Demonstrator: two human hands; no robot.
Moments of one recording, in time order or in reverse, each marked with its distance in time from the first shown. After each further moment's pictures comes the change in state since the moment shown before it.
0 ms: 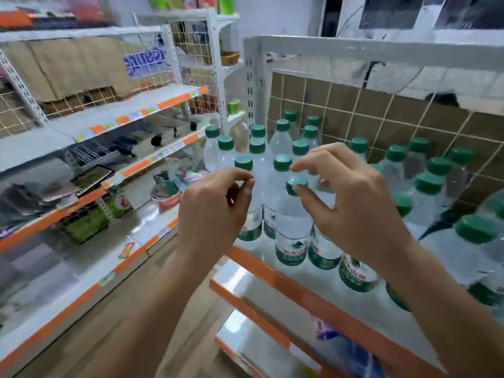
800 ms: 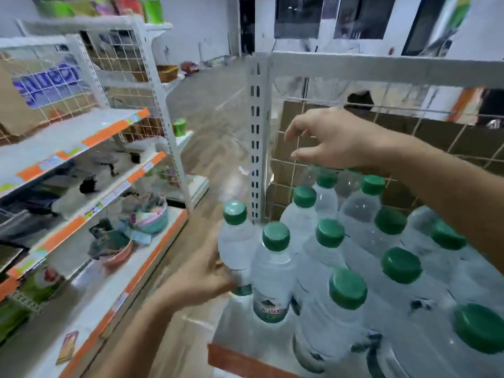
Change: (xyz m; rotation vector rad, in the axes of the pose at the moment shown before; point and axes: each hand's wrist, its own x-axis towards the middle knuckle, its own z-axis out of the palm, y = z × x) left_hand 0.107 -0.256 0.107 -0.842 -0.989 -0.206; right_hand 0.241 0.093 0.121 -0.430 -0.519 0.301
